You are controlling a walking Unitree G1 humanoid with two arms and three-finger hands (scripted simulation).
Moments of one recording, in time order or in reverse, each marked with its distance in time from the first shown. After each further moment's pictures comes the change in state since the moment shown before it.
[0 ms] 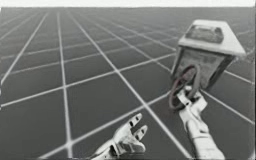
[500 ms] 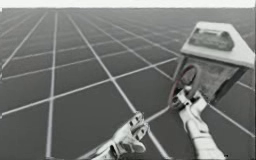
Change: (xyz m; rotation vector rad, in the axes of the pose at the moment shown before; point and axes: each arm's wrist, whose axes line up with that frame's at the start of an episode) left arm -0.001 0.004 -0.001 -0.019 -0.003 0.000; right arm -0.002 0.005 -0.002 -0.018 -0.003 0.007
